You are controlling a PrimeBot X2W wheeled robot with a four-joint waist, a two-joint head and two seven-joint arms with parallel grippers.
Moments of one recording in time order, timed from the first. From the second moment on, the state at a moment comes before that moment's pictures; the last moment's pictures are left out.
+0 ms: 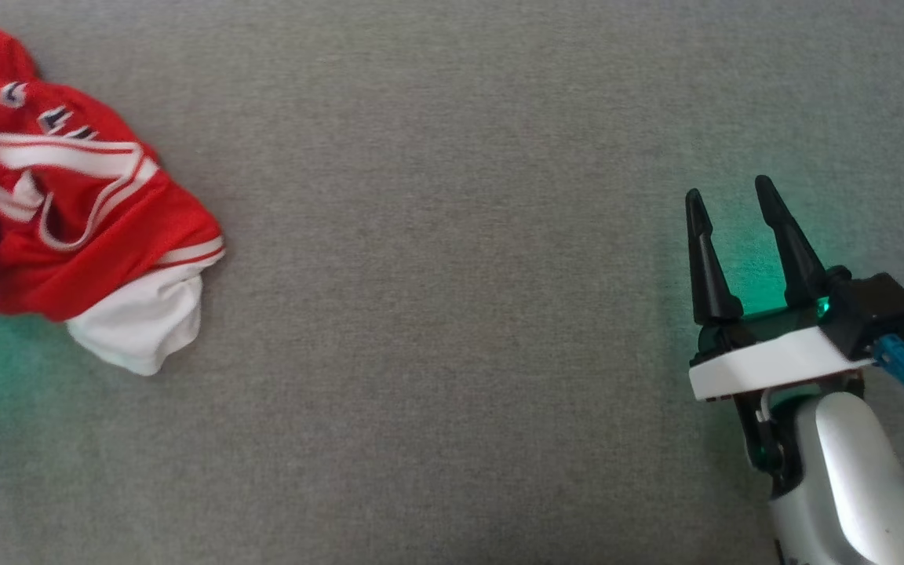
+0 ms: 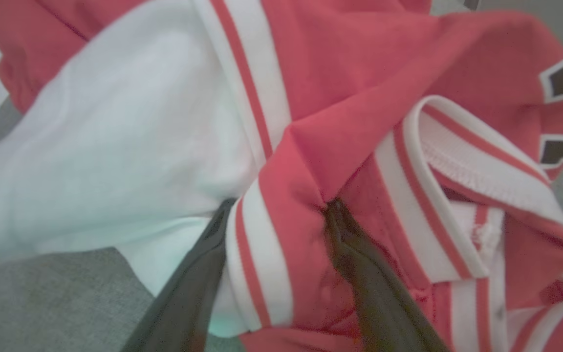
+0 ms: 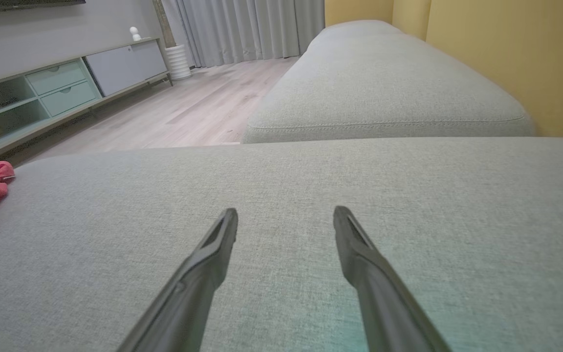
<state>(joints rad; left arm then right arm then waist) -0.52 0.48 0.06 0.44 -0.81 0.08 0.71 -0.20 -0.05 0.09 0.09 0.10 0.12 -0.12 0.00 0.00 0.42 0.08</state>
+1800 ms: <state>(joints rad) -0.59 0.08 -0.43 0.42 -0.72 -0.09 0.23 -0.13 -0.05 0.10 0.21 0.23 0.12 -0.20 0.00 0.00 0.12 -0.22</state>
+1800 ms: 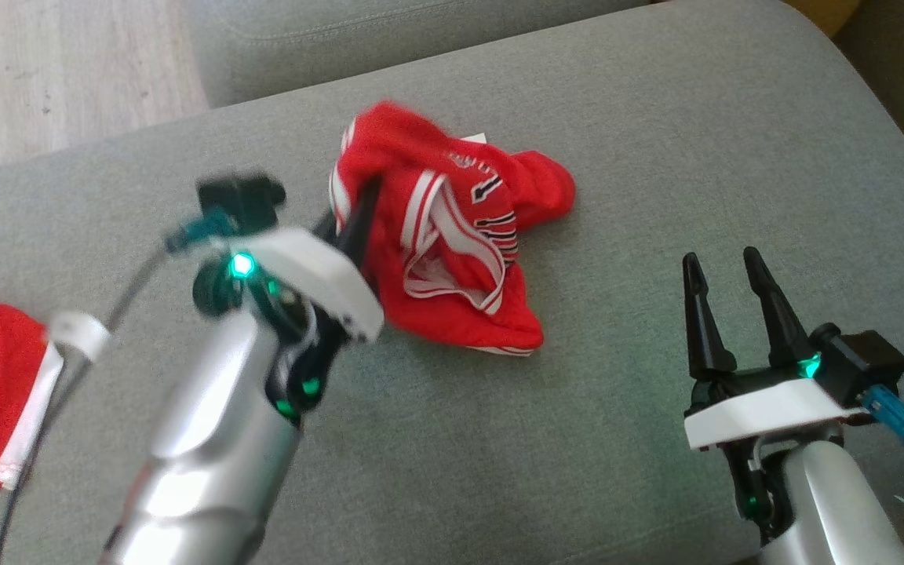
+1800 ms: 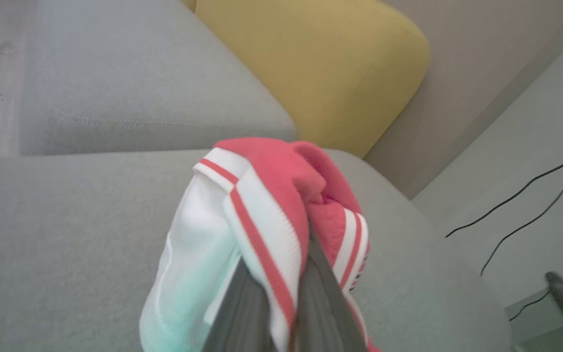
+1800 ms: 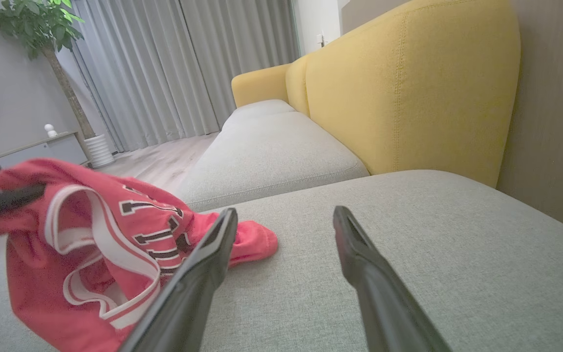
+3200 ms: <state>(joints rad) 0.03 0.27 -0.20 0.15 -0.51 0.05 -0.25 -0.02 -0.05 0.08 0.14 0.16 0.12 -0.09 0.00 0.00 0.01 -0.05</state>
